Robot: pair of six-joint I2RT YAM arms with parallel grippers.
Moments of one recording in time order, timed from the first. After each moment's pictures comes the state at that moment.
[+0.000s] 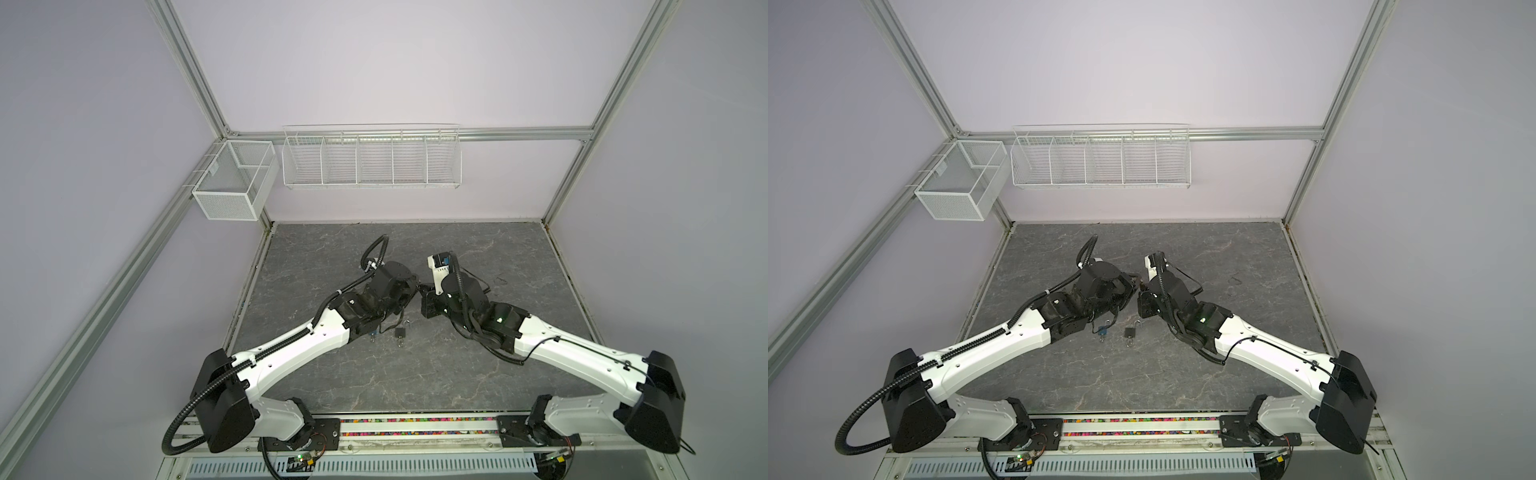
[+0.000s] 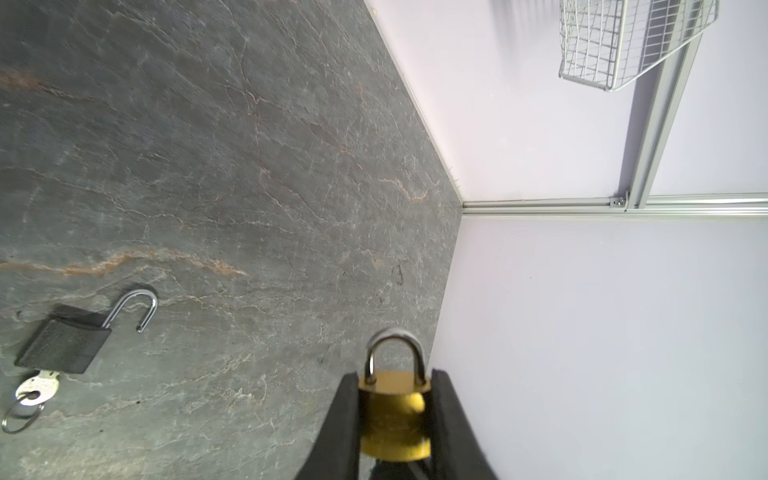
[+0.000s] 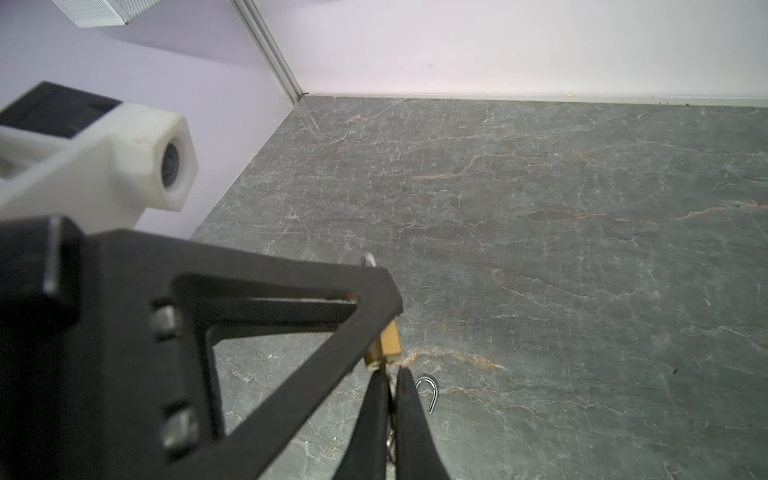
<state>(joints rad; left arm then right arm) -0.93 1.37 1.11 -0.27 -0.22 -1.48 0.94 1.30 1.02 -0.22 0.25 0.48</state>
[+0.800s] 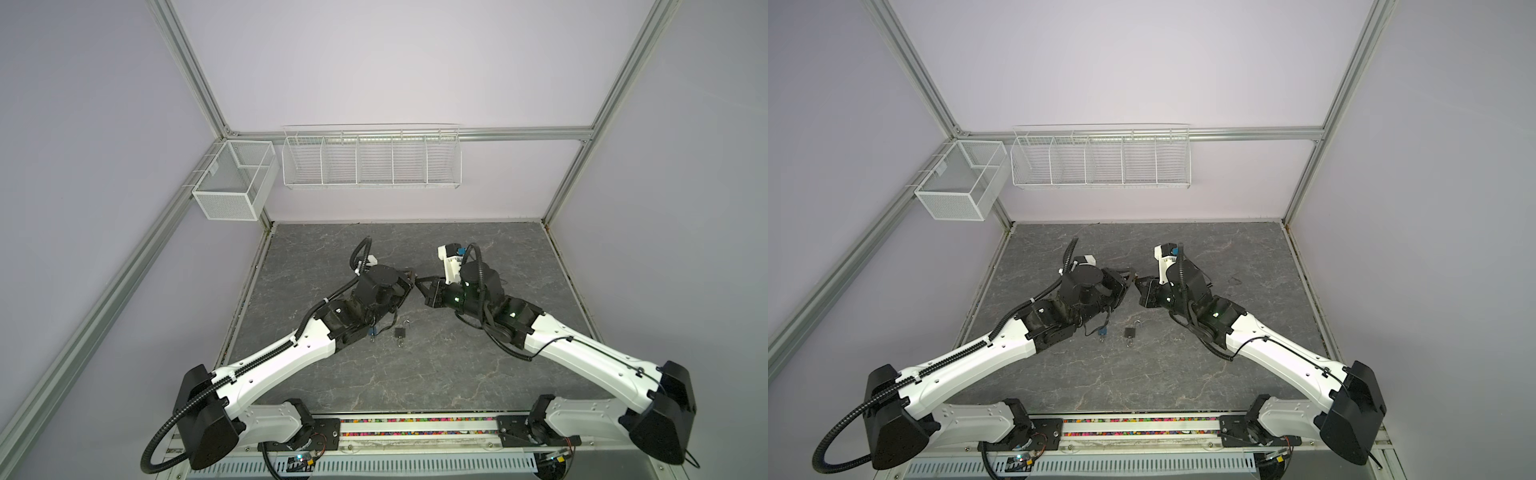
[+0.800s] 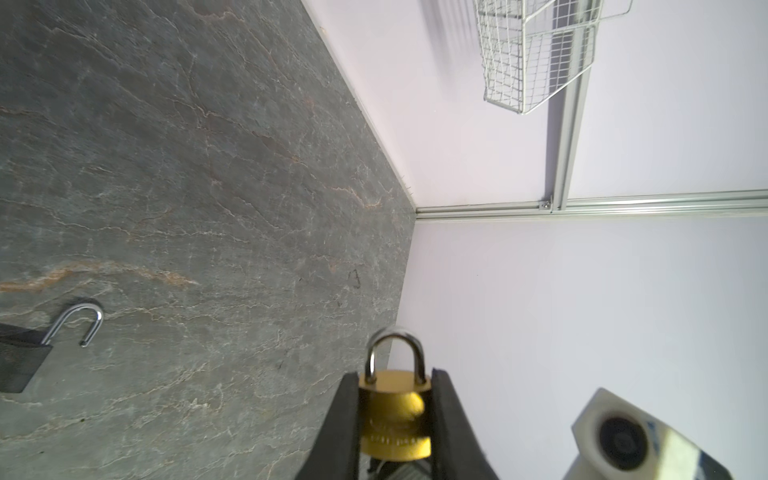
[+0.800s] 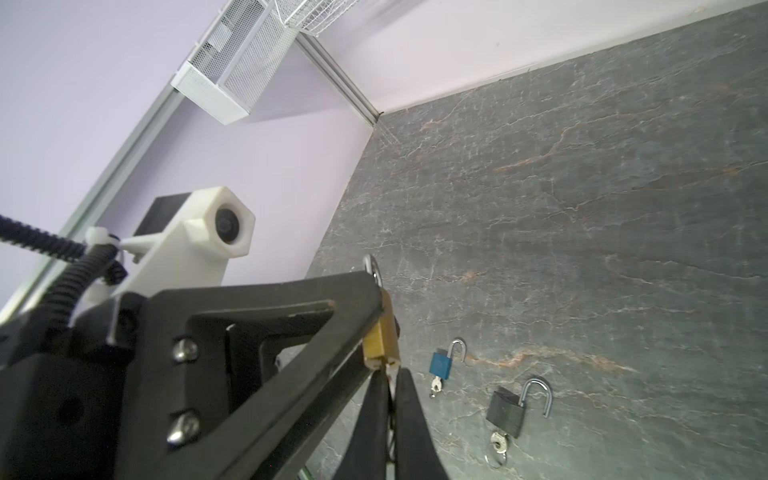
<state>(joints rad) -0.93 1.25 1.03 -0.15 -0.24 -1.46 0.83 1.25 1.01 -0.12 -0.07 0.77</state>
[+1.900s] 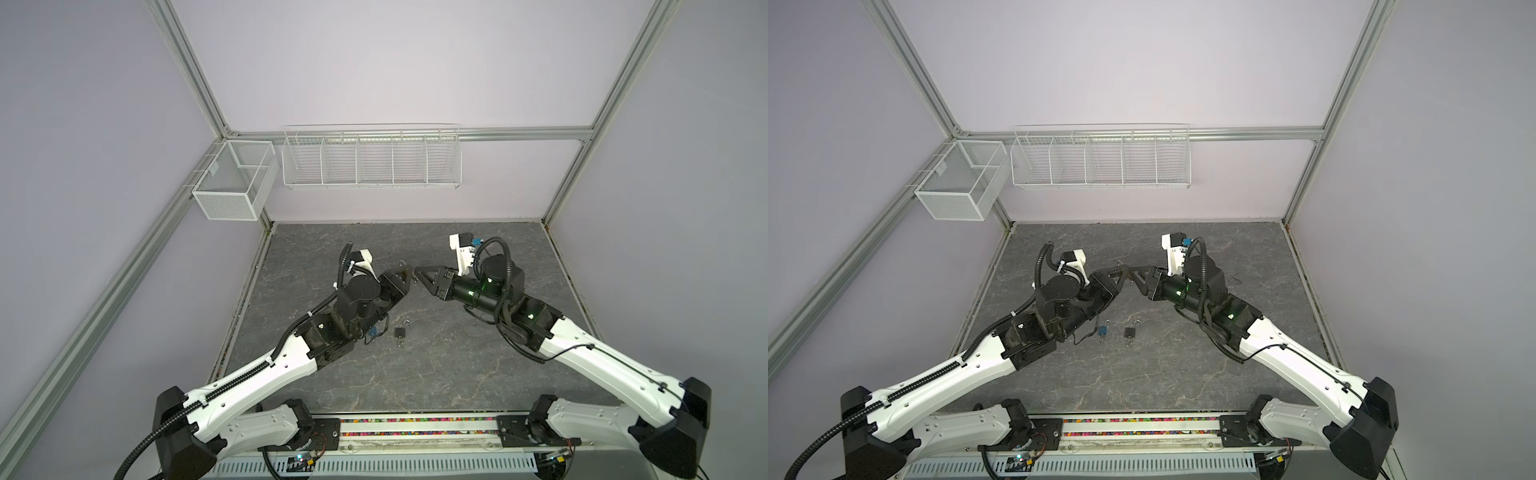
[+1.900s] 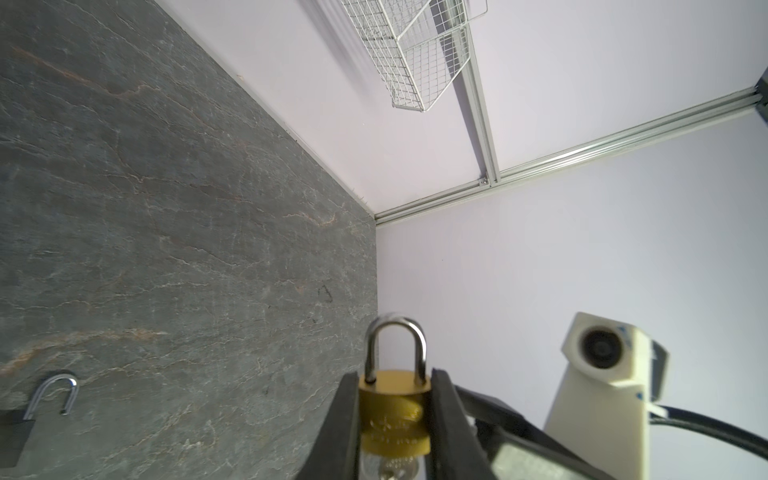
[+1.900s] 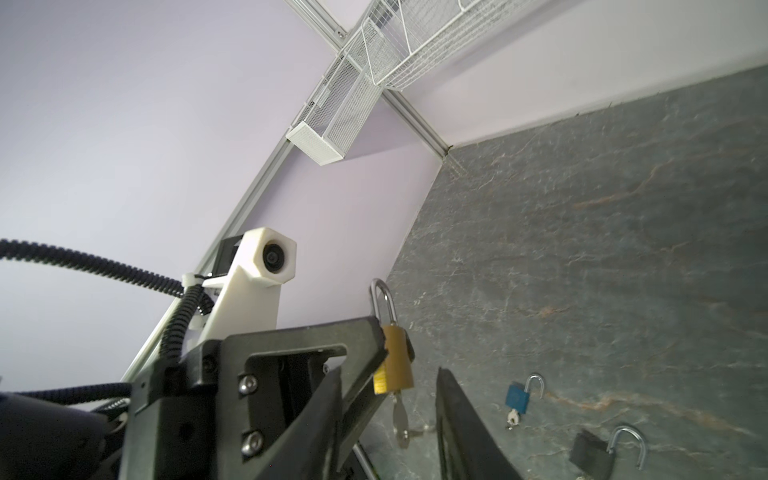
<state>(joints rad) -0.96 1.10 0.97 -0.07 -0.28 -1.20 0.81 1.15 1.04 -0.07 -0.17 0.79</state>
